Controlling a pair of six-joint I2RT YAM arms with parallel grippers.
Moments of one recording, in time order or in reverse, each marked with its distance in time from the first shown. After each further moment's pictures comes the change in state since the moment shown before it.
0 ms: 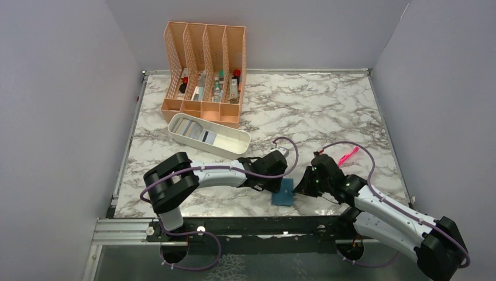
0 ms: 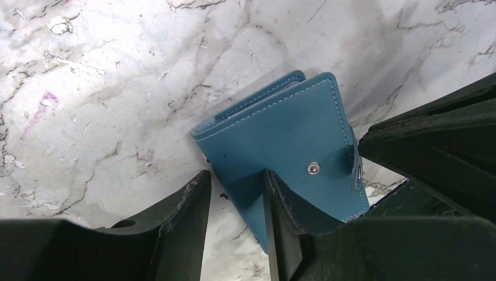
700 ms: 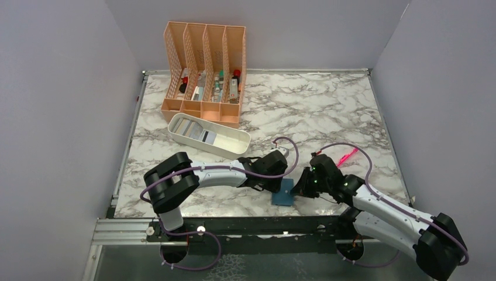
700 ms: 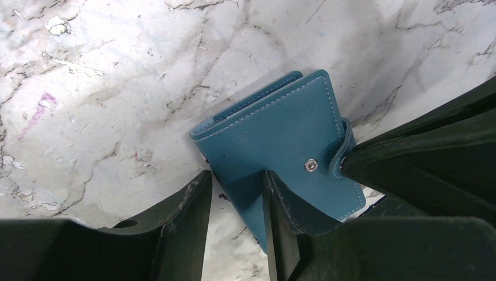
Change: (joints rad) left arm -0.001 0.003 0.006 -0.006 -0.001 0.000; right arm 0.002 0.019 -0.002 0.031 -0.056 0.025
